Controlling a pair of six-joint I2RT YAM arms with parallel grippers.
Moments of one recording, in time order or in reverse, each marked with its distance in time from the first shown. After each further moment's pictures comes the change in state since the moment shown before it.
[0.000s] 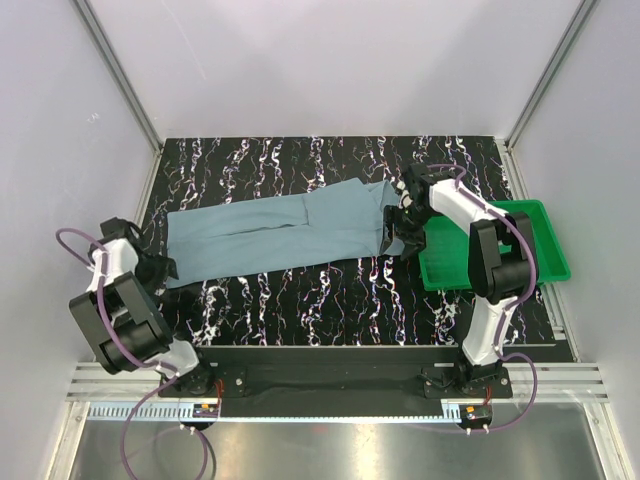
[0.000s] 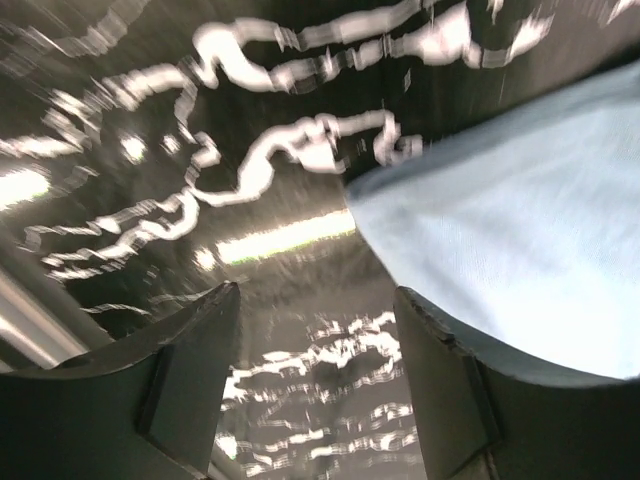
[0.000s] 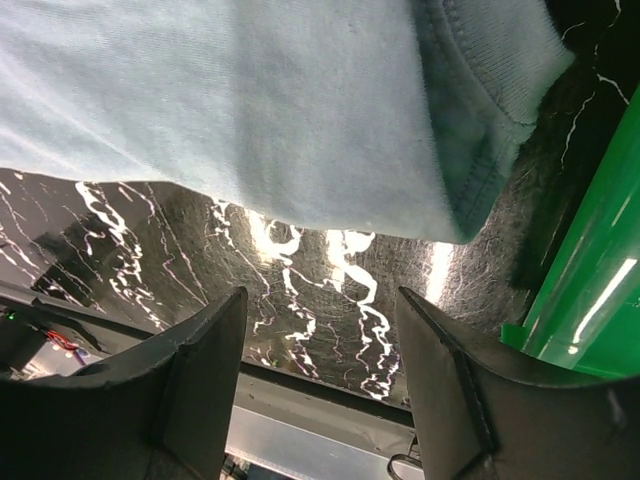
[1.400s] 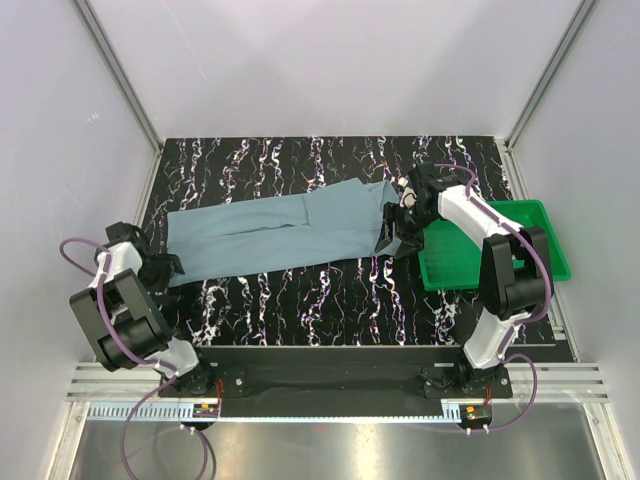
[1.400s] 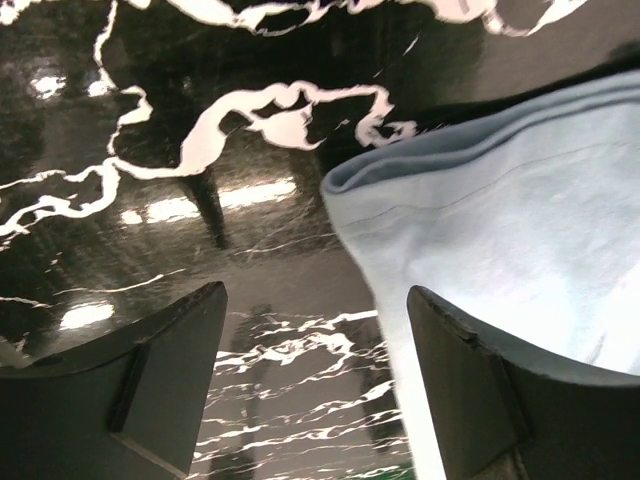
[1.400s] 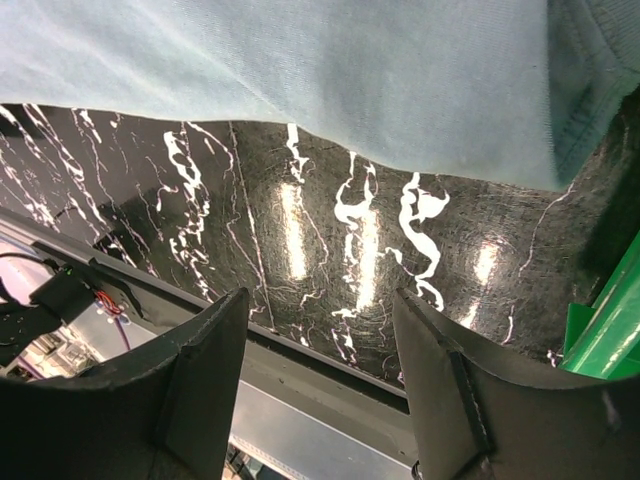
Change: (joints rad) left arm -0.011 0.019 -0.077 0.091 0.087 -0.174; right arm 0.000 -0.140 -0.089 0.061 -0.125 0.016
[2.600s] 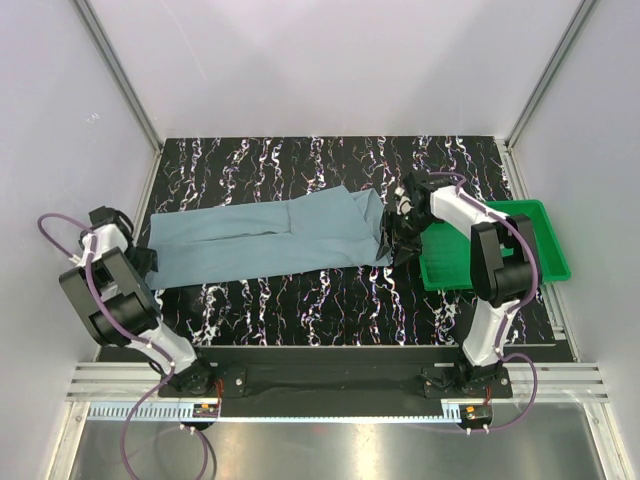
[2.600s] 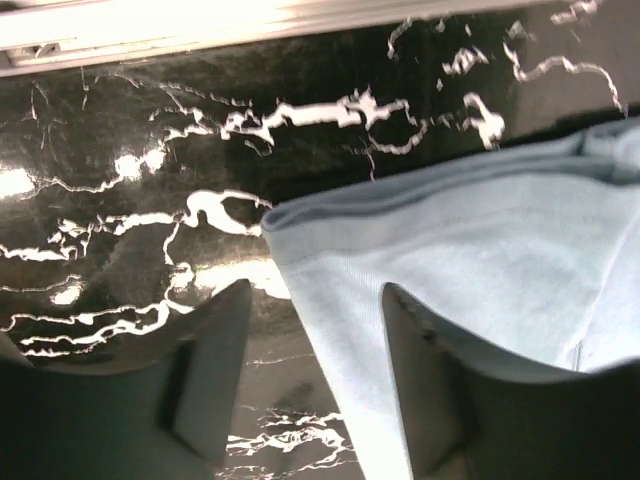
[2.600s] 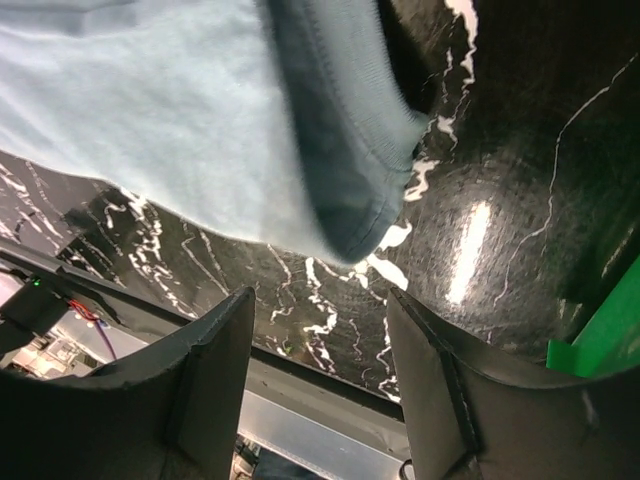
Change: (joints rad) left arm 0.050 0.177 0.212 -0.001 -0.206 0.102; right arm 0.000 0.100 0.000 0.004 0.022 -0.012
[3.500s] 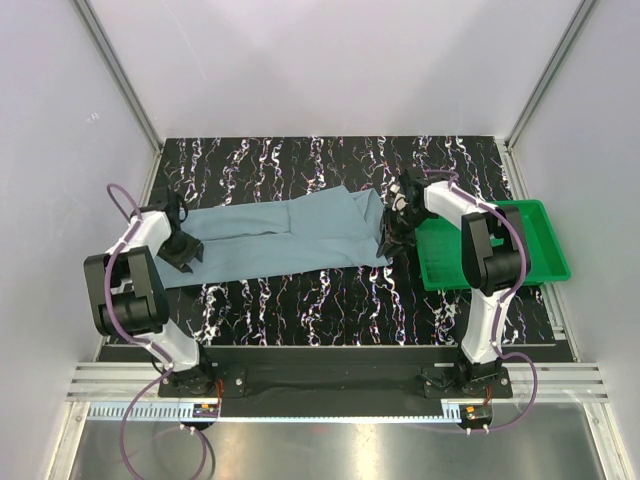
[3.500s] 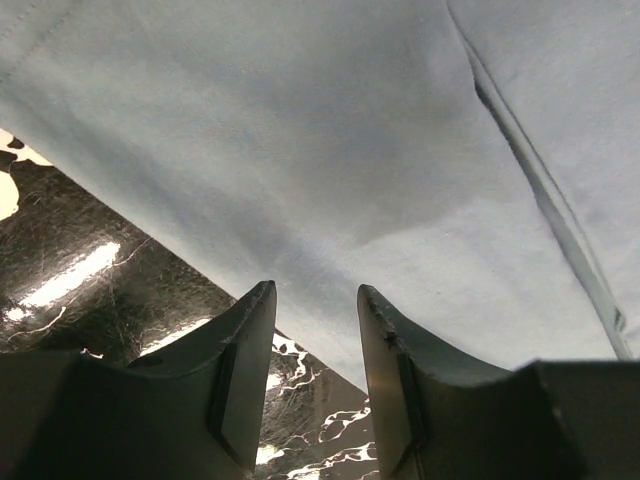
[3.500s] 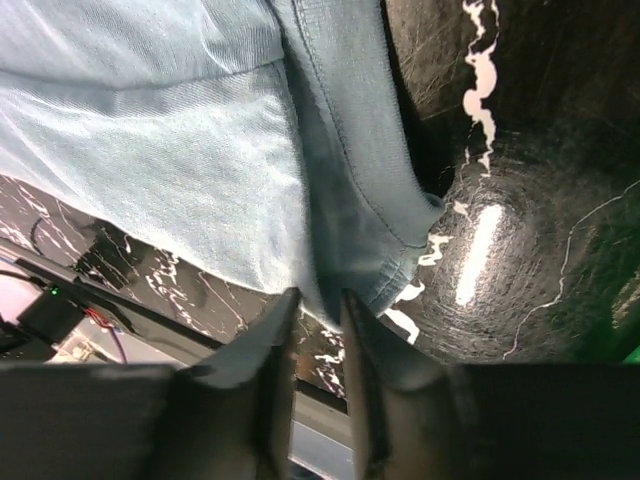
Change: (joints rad) left arm -0.373 -0.015 -0.003 -0.014 0.041 0.039; right arm 0.000 0.115 0.089 0.013 -0.029 -0.003
